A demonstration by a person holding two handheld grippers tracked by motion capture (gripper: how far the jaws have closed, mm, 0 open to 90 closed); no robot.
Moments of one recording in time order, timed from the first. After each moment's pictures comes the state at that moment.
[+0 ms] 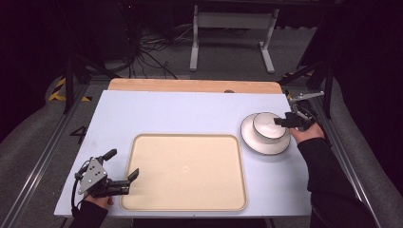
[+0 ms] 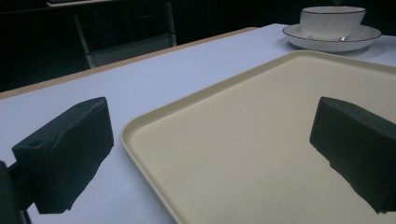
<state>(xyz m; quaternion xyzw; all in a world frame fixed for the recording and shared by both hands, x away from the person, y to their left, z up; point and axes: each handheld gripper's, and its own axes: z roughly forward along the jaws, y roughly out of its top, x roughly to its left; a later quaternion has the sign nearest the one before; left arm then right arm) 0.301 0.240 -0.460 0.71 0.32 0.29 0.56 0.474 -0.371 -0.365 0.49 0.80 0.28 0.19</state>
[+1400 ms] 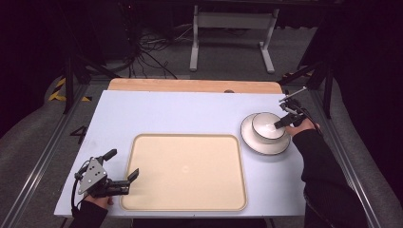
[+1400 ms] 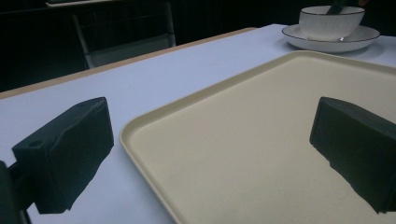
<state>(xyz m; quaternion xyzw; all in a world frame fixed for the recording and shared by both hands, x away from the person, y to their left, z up) 0.301 0.241 -0.460 0.71 0.31 0.29 0.56 0.509 -0.361 -0.384 0.54 0.82 0.17 0.10</state>
